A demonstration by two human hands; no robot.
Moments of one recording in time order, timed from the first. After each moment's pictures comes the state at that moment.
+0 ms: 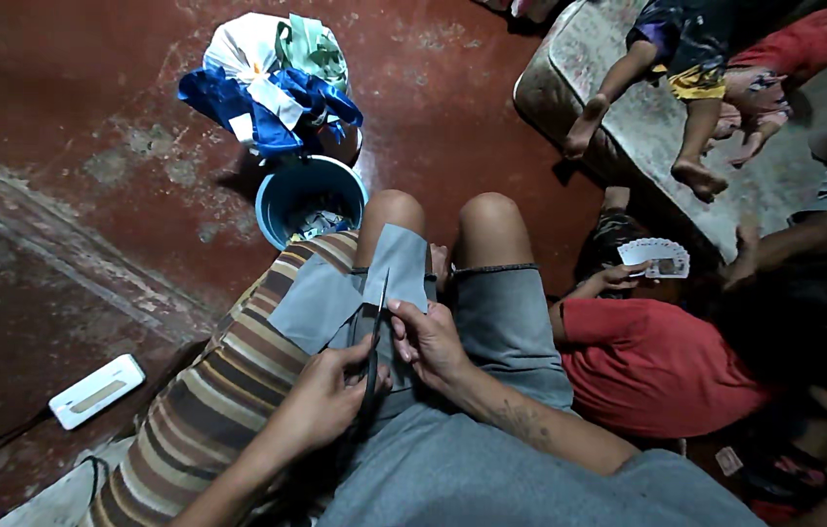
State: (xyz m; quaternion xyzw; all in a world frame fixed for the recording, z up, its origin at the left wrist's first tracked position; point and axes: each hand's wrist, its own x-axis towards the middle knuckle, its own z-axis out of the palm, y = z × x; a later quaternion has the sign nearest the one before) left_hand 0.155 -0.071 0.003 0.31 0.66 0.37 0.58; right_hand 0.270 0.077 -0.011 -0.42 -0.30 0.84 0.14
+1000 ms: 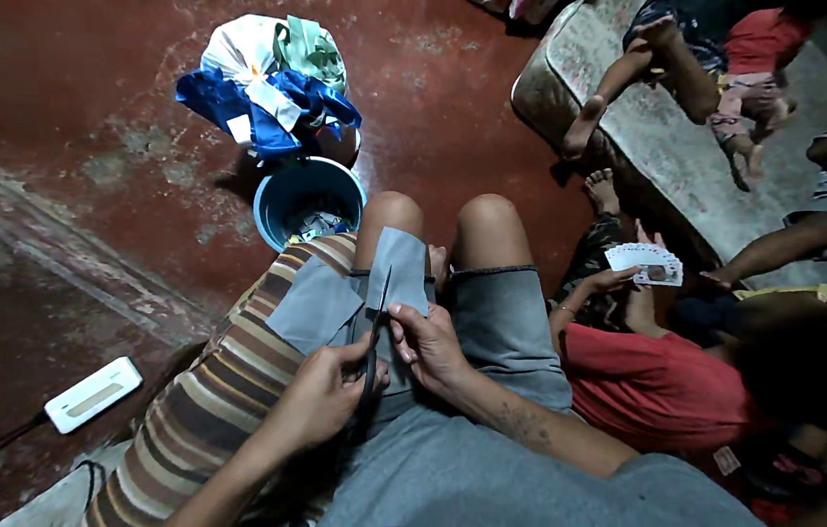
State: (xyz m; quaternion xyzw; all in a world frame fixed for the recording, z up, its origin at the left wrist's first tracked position) left_hand 0.150 -0.068 0.005 0.31 0.65 0.37 0.58; right_hand 0.272 0.076 -0.014 -0.42 -0.30 0.84 0.15
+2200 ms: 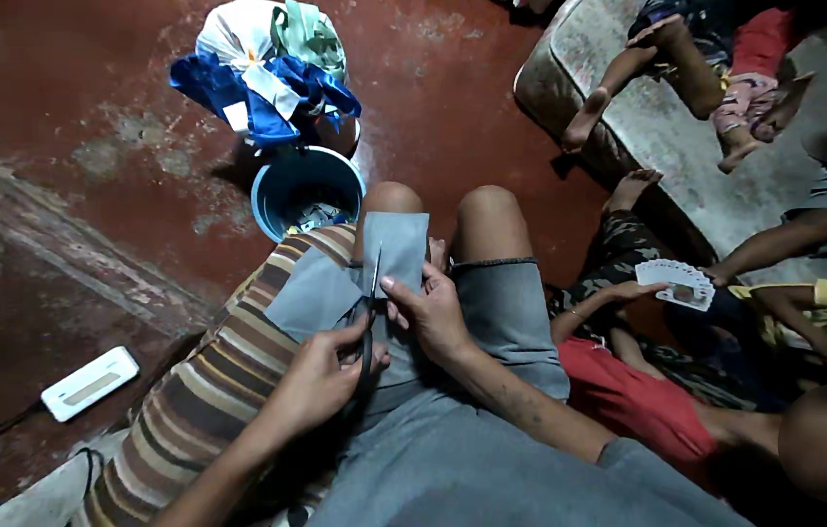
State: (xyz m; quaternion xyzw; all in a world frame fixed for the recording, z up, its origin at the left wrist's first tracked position) left_hand 0.151 -0.066 0.003 0.29 0.66 0.42 0.55; right_hand 0.257 0.093 -0.015 -0.37 -0.47 0.78 0.18
